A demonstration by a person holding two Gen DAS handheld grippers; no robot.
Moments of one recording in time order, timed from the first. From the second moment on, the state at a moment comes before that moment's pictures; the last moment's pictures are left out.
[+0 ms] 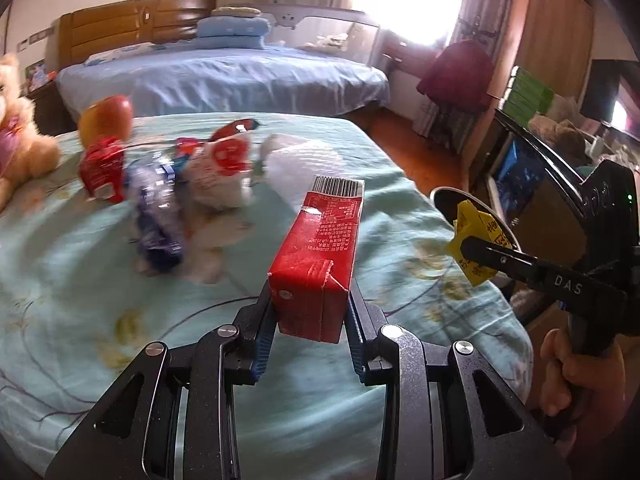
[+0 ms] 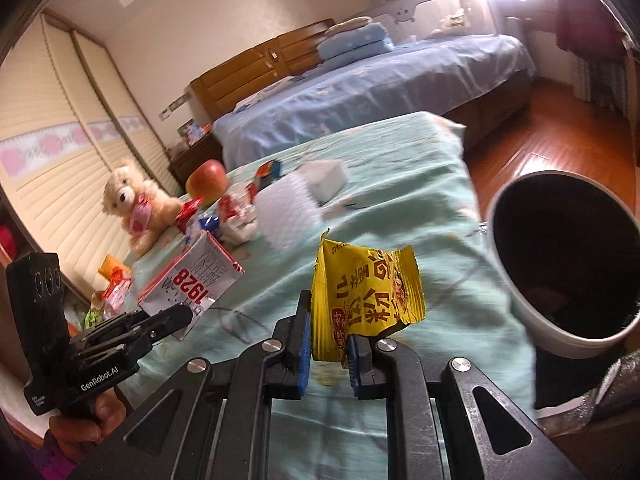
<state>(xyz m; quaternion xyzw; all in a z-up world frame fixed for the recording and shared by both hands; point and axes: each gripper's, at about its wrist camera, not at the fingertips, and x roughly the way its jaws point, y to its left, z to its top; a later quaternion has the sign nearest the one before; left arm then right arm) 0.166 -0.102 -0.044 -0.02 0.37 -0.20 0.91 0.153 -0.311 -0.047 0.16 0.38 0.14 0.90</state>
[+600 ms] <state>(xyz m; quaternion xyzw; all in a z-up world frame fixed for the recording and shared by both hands) 0.175 -0.190 -0.040 0.01 0.37 -0.27 0.89 0.141 -0.389 -0.055 0.19 0.37 0.07 0.91</state>
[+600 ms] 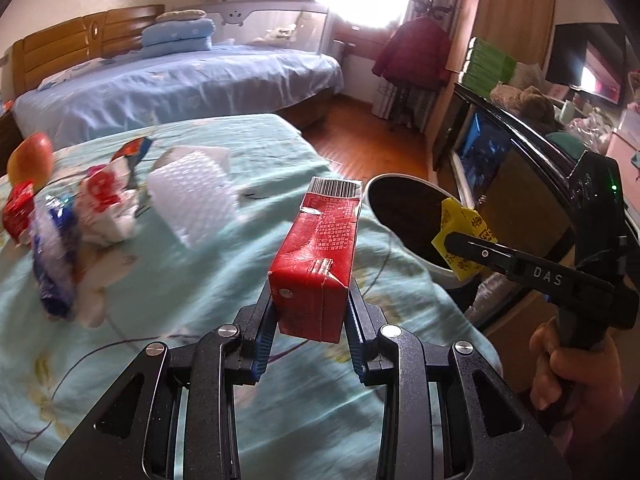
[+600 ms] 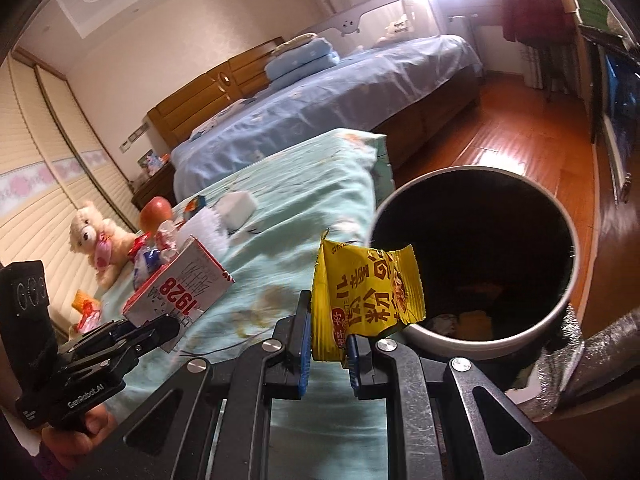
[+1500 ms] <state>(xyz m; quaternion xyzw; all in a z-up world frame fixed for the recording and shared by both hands) 0.206 -0.276 -0.037 0.05 0.37 -0.31 0.87 0.165 -0.459 -0.068 0.19 0.38 0.01 0.90</state>
